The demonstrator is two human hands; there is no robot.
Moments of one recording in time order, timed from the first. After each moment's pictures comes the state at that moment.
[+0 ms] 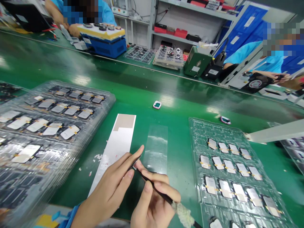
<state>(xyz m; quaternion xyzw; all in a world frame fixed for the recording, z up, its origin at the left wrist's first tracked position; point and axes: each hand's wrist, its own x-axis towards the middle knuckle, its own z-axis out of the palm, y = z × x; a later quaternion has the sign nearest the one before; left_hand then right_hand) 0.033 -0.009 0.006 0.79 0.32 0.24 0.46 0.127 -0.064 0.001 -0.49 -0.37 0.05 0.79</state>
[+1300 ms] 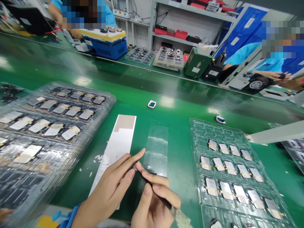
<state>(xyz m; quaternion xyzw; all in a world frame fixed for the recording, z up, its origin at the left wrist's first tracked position) 0.035 -0.006 0.009 0.79 0.32 0.26 0.46 0.127 -0.060 0.007 -0.51 -0.37 0.01 0.78</state>
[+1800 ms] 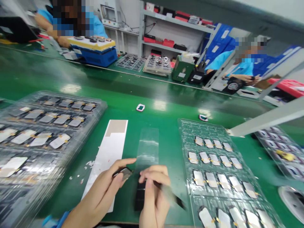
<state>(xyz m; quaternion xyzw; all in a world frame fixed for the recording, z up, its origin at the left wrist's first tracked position) 0.028 -0.012 0.013 0.77 0.32 0.25 0.50 0.159 -0.073 0.014 -0.53 -0.44 0.08 0.72</state>
